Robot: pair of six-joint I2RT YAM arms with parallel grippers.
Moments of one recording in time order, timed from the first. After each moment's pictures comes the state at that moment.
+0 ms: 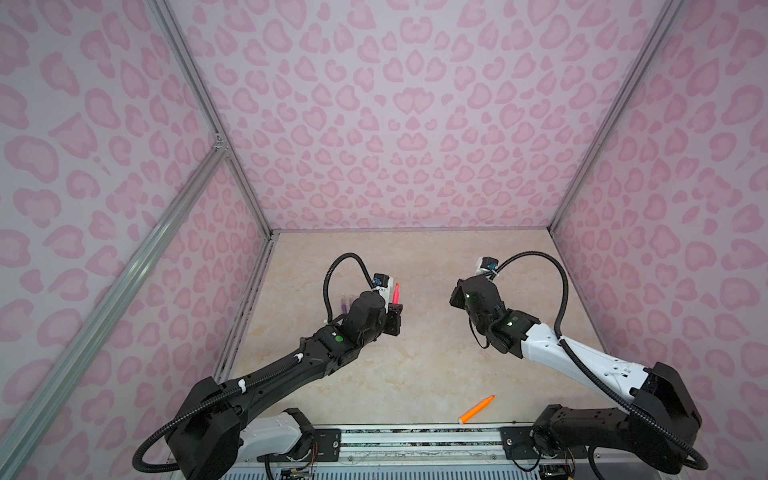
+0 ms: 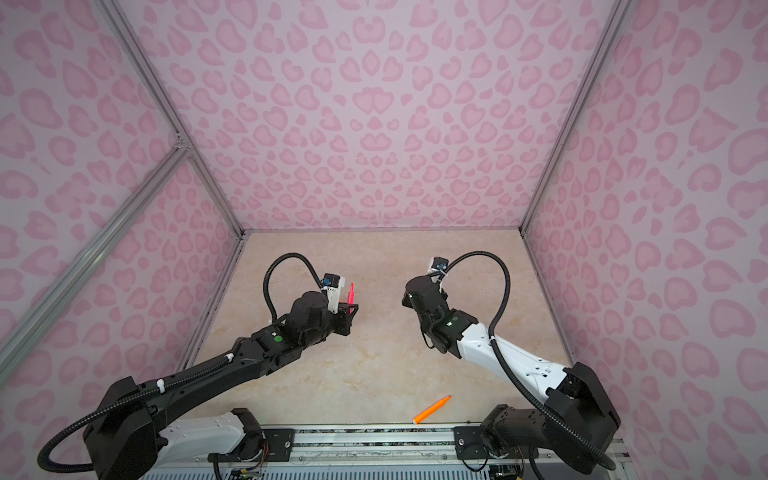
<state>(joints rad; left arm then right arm) -0.77 1.23 0.75 -0.04 -0.10 -0.44 0.67 1.29 0.85 -0.07 0.51 0.75</state>
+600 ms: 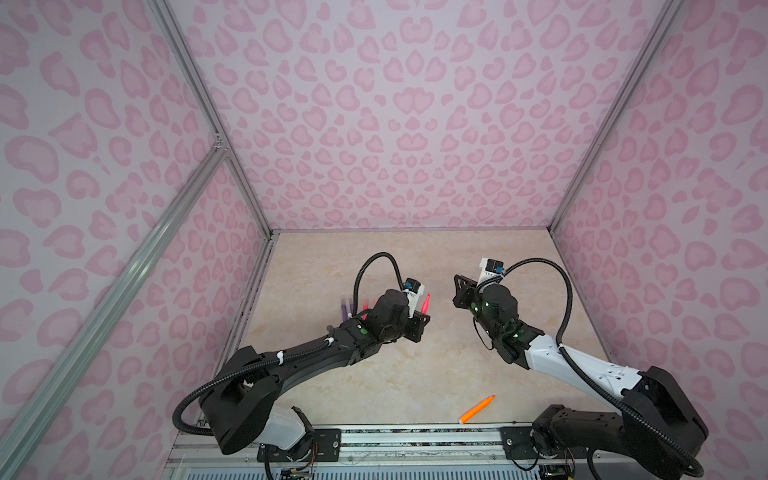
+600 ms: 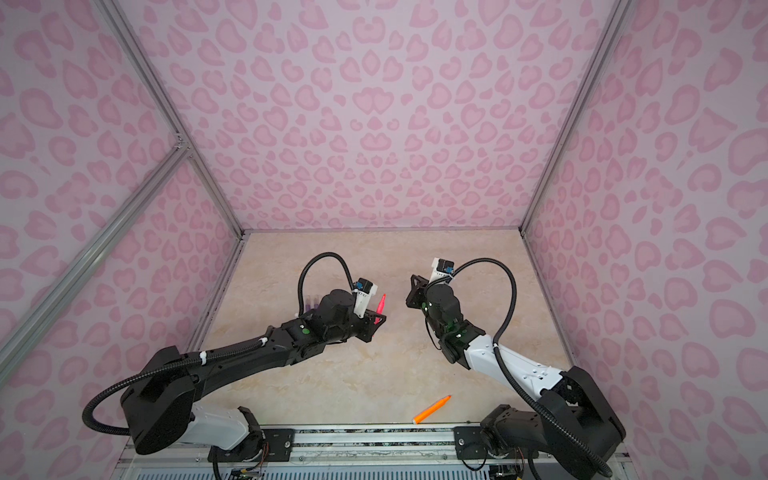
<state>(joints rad) -0.88 1.46 0.87 0.01 0.10 -0.39 0.60 1.25 0.61 0.41 0.28 0.64</state>
